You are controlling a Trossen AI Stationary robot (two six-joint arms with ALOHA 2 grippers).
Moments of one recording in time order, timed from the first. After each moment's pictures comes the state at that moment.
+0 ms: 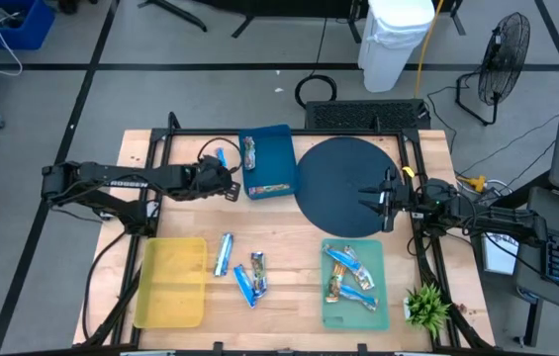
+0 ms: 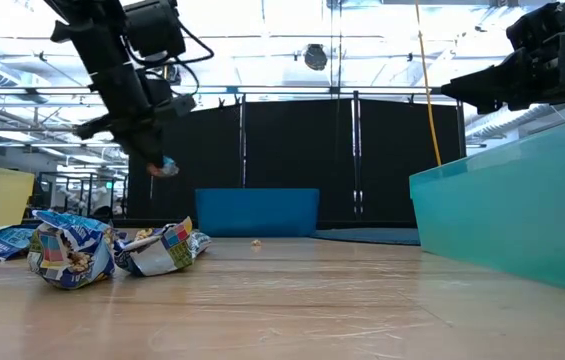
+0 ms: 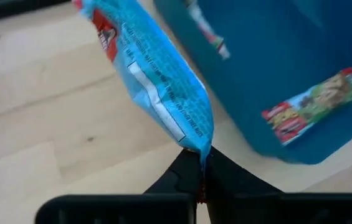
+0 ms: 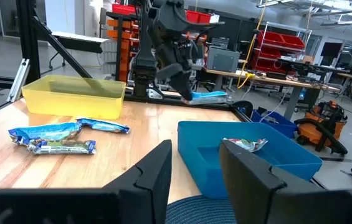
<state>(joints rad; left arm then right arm) 0.19 1.27 0.78 -0.60 -0.46 -0.91 -0.20 0.15 0.08 0.08 -0.08 -0.14</state>
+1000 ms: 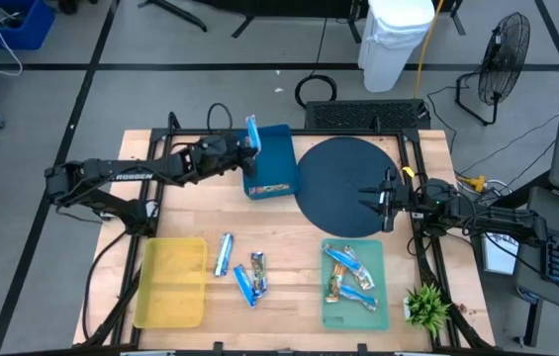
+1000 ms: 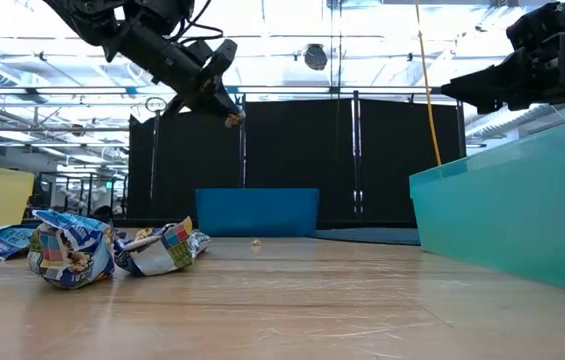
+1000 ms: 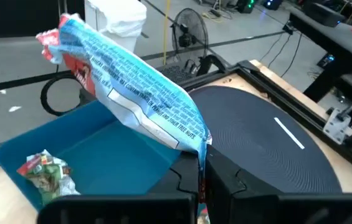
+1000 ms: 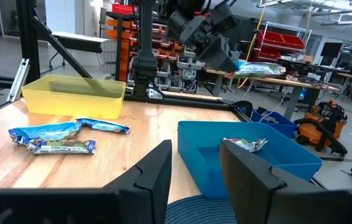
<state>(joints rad) 0.34 1.31 0.79 0.14 -0.26 -0.48 -0.20 0.15 0.08 0.08 -0.08 -0.14</state>
